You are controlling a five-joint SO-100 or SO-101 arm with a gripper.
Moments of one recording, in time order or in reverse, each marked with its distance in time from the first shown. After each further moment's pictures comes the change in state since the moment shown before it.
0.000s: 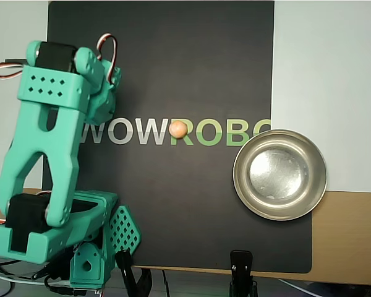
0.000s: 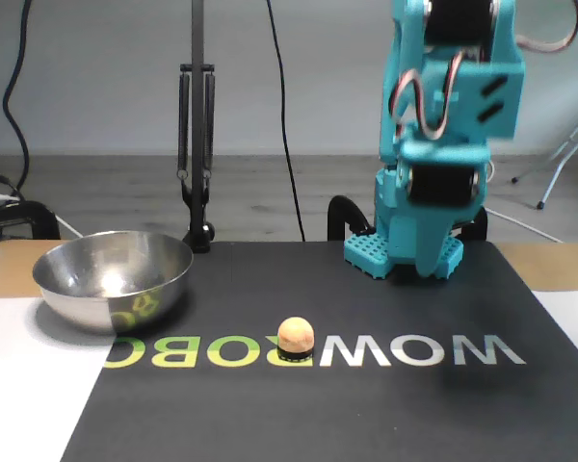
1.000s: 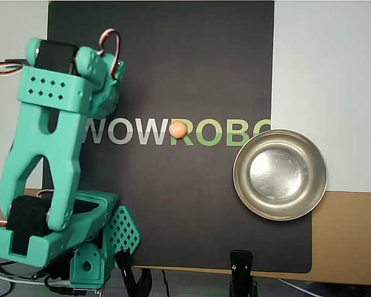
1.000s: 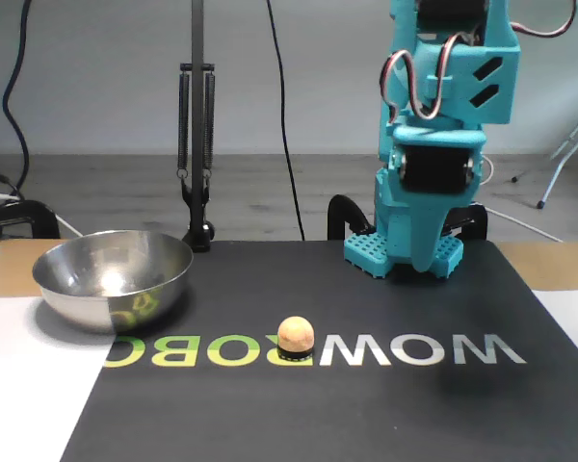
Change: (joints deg) arm 2.5 1.0 -4.2 -0.1 0.0
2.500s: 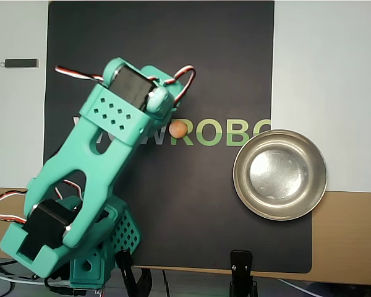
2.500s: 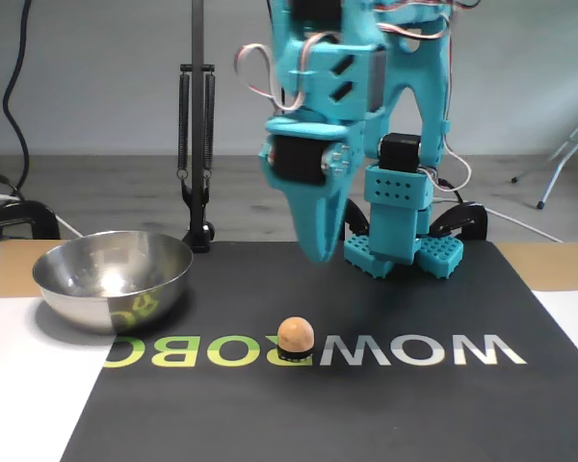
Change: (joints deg) arm 21.1 0.0 0.0 -3.0 -5.6
